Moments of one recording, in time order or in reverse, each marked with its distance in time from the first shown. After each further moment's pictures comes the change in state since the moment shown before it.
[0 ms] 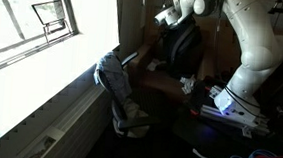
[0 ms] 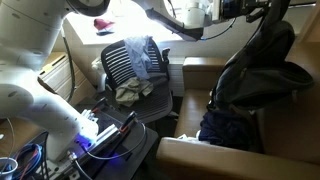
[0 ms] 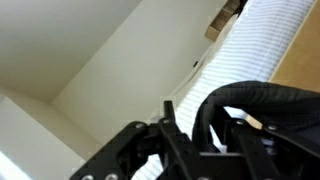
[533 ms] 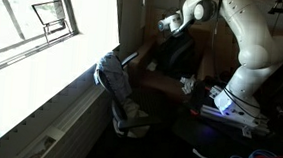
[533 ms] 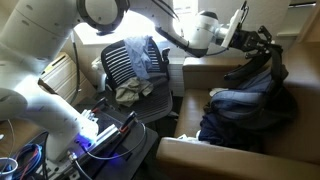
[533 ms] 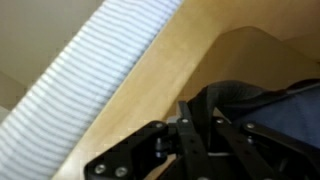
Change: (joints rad) arm -0.128 0.116 0.042 0.057 0.220 0.392 -0.170
